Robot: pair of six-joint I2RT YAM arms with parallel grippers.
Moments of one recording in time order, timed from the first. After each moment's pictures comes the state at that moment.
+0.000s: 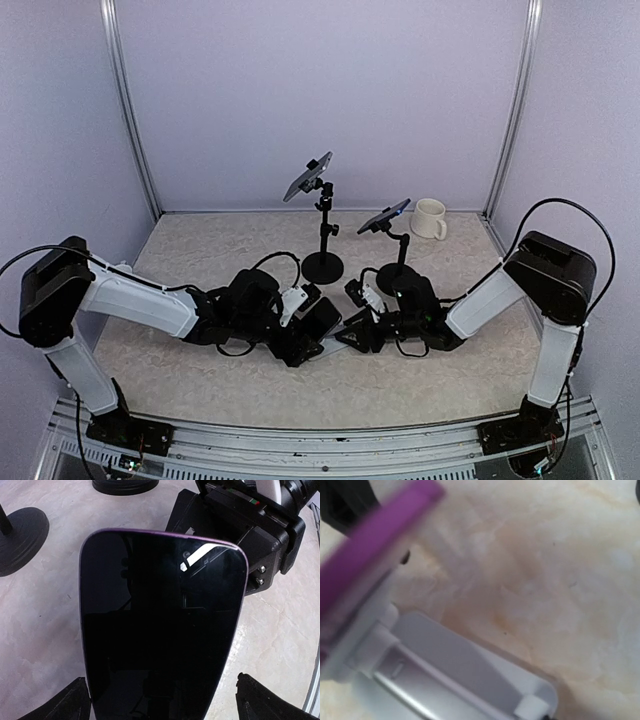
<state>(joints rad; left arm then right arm) -0.94 1.67 0.79 0.17 0.12 -0.04 0.78 1.88 0.68 0.69 -0.42 0.09</state>
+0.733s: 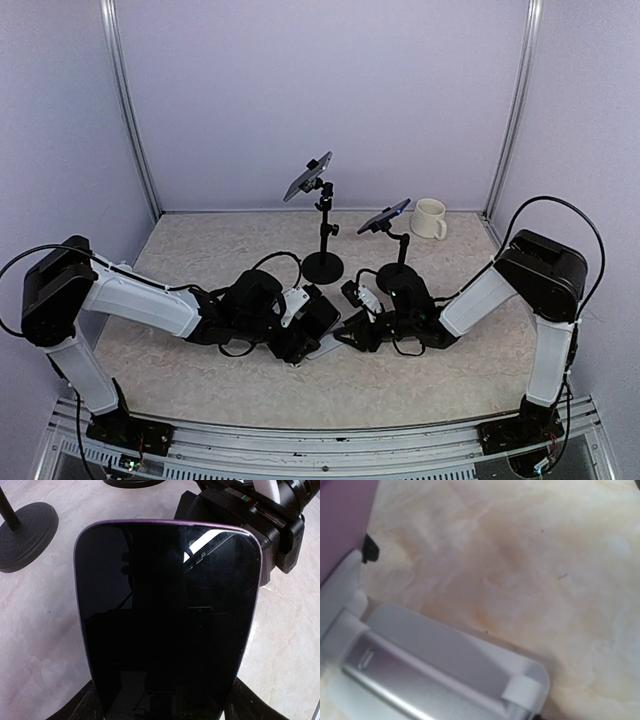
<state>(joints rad) -0.95 1.70 0.81 0.15 0.06 -0.02 0.77 1.95 0.73 0.67 -0.40 0.09</state>
